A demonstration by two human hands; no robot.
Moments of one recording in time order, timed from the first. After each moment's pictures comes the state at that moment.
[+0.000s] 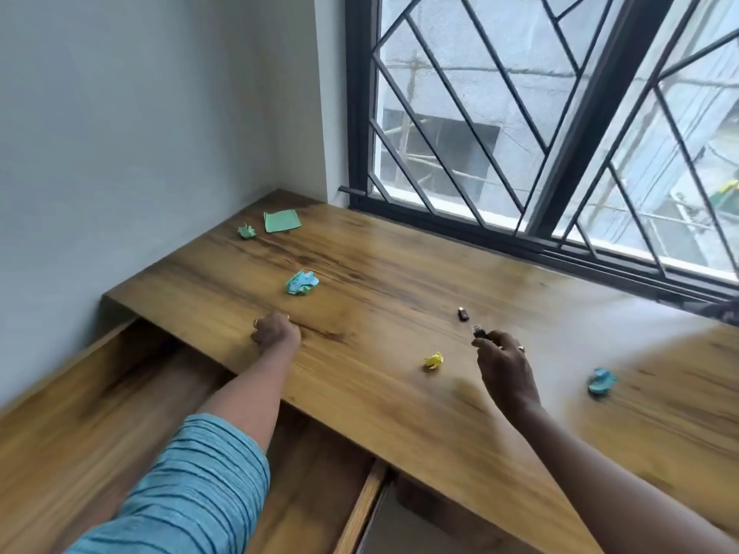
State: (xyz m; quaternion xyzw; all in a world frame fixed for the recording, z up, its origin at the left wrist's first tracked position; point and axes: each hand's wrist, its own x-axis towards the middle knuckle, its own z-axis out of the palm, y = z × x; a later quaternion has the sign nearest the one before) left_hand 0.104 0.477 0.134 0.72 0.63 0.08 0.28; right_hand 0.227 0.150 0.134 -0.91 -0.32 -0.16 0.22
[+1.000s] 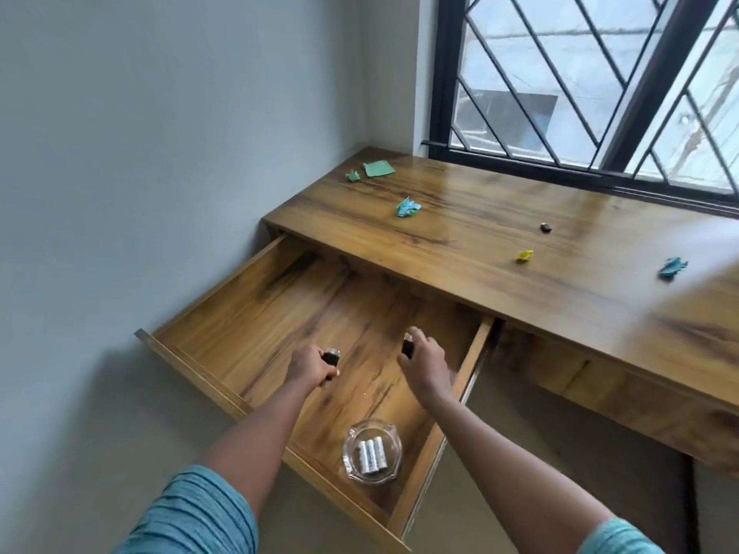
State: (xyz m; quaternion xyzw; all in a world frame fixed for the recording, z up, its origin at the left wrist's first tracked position) left_hand -0.260 0.413 0.128 0.79 0.52 -0.05 0.31; right_hand -0.153 0.255 0.117 -0.87 -0.27 0.14 0.38
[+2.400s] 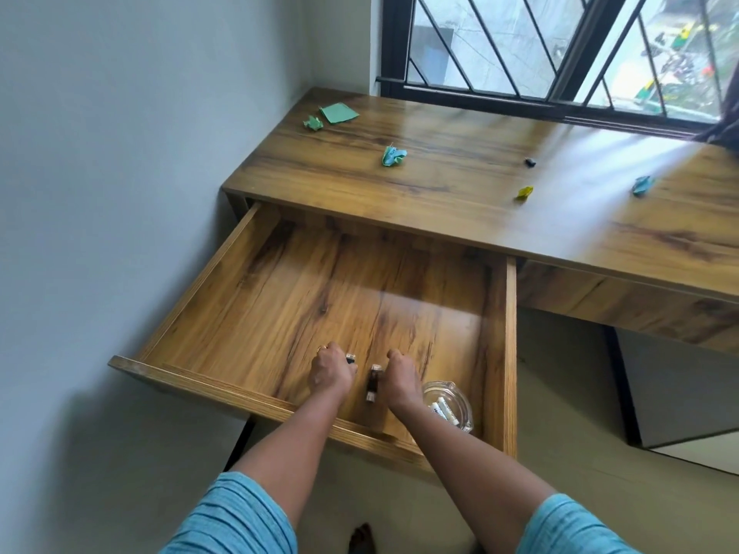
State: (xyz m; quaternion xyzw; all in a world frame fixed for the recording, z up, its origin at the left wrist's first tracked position) left_hand -0.297 0.472 0.059 0.88 0.41 -0.10 0.23; right_hand -0.268 0.374 0.040 -0.94 -0.07 0.21 0.28
